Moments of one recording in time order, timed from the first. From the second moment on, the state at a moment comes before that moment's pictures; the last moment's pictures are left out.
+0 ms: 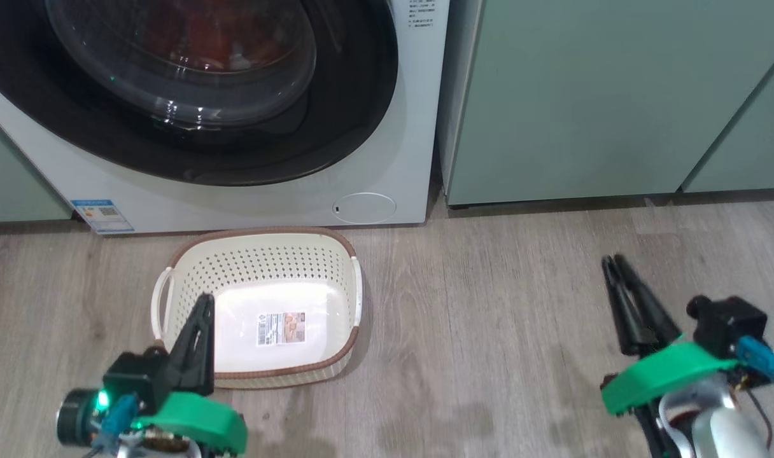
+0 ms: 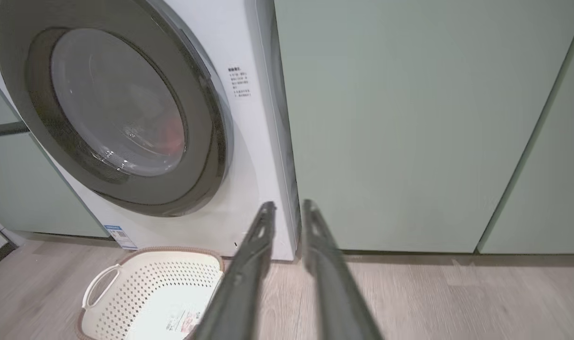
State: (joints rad) left arm 0.08 0.13 -0.14 -0.01 -0.19 0.06 -0.18; right arm 0.02 -0.05 -0.02 0.02 0.22 0.13 -0.05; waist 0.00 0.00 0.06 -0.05
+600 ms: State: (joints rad) left arm 0.09 0.13 -0.13 0.03 -0.40 0.04 -0.15; right arm 0.03 -0.05 -0.02 0.06 0.42 0.13 -0.04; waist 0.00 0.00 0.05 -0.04
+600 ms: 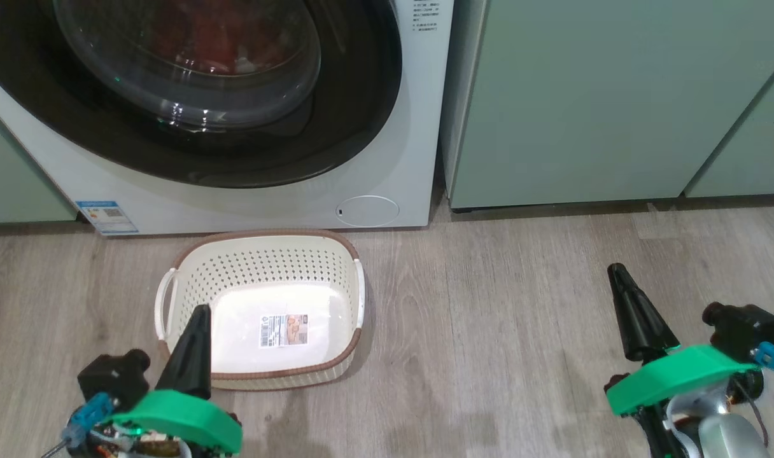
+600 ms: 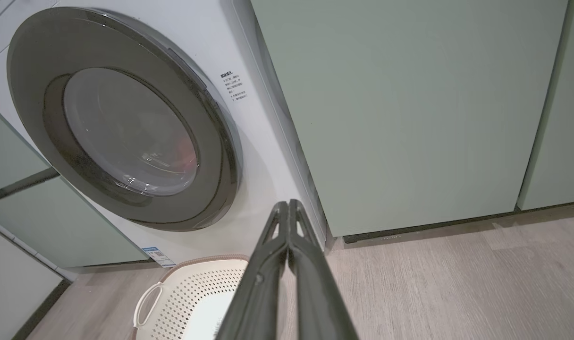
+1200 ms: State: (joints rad) left arm 0.07 0.13 -0.11 0.08 -0.61 0.01 -0.11; right arm 0.02 -0.05 -0.02 0.09 0.63 0.13 -0.03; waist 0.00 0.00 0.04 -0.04
